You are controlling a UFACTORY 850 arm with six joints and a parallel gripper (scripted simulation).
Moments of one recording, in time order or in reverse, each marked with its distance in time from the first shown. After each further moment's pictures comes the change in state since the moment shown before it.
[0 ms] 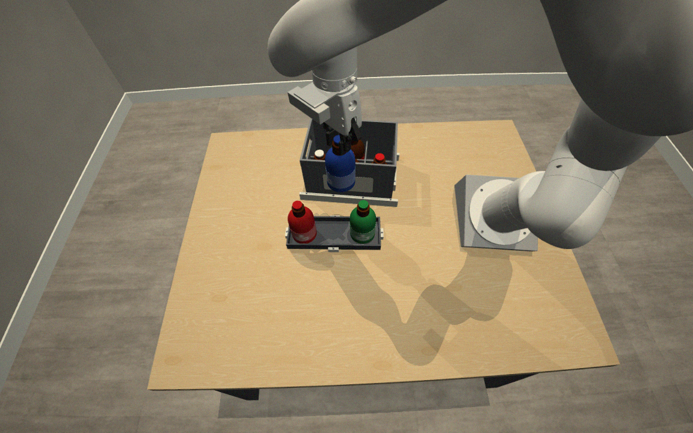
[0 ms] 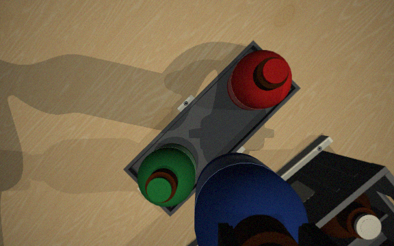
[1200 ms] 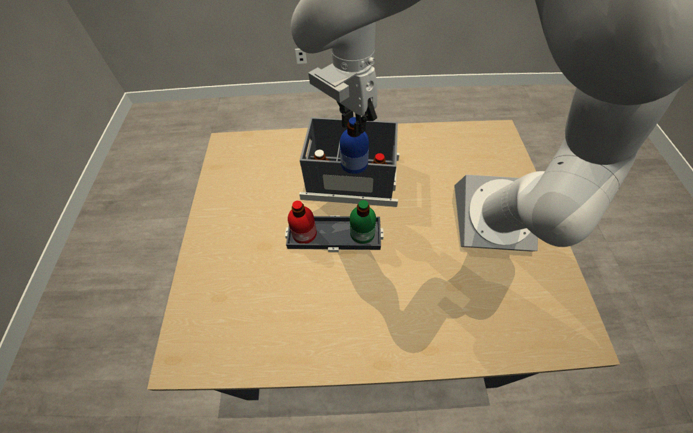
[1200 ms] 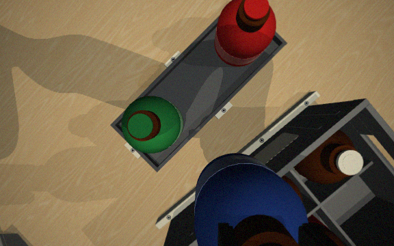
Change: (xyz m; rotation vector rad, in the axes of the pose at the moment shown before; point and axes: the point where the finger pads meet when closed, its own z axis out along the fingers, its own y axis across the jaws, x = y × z) arm -0.067 0.020 0.000 0.000 0.000 0.000
